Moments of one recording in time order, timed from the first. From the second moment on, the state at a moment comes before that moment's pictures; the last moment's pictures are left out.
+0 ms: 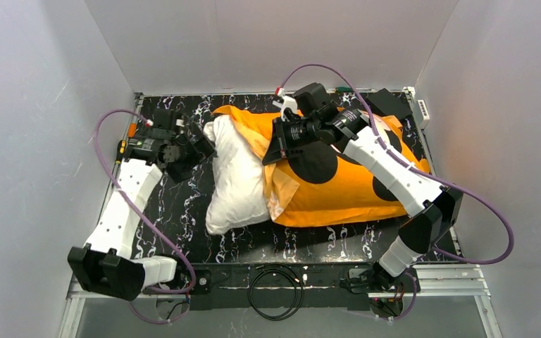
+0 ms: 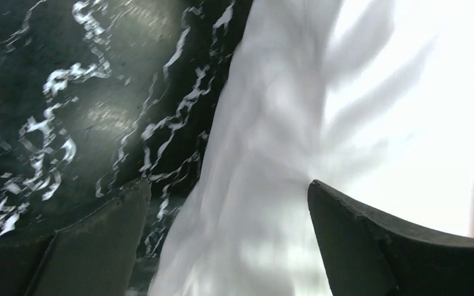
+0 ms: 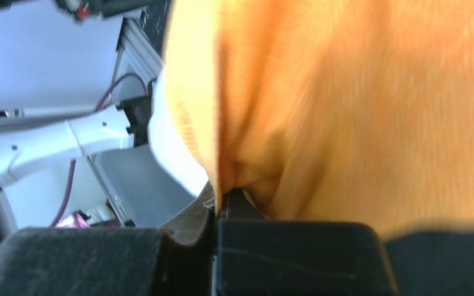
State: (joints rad) left arm -0.24 1.26 1.31 -1.00 0.00 -0.84; right arm 0.77 1.61 1.73 -0.87 -0.54 0.49
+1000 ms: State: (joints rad) left arm -0.40 1.41 0.98 -0.10 0.55 -1.15; right arm 0.76 1.72 1.70 -0.38 -0.68 0.92
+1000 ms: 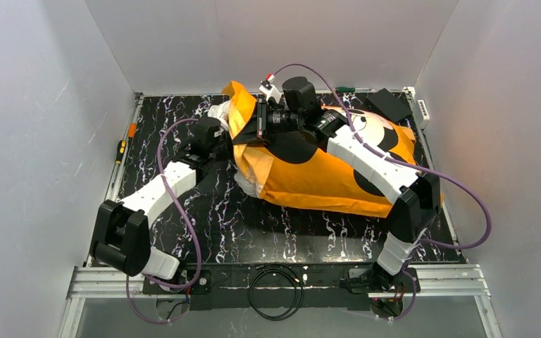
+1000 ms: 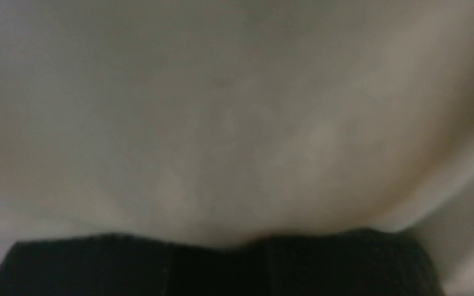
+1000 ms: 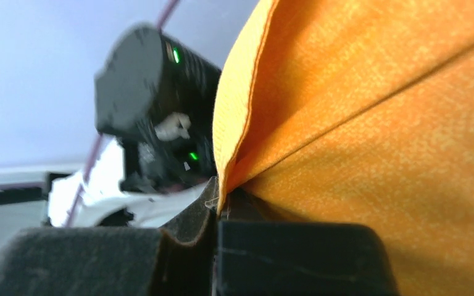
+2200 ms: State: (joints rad) left arm -0.55 1.13 0.75 -0.33 0.43 -1.19; right arm 0.81 1.69 2.00 -0.96 -0.49 0.57
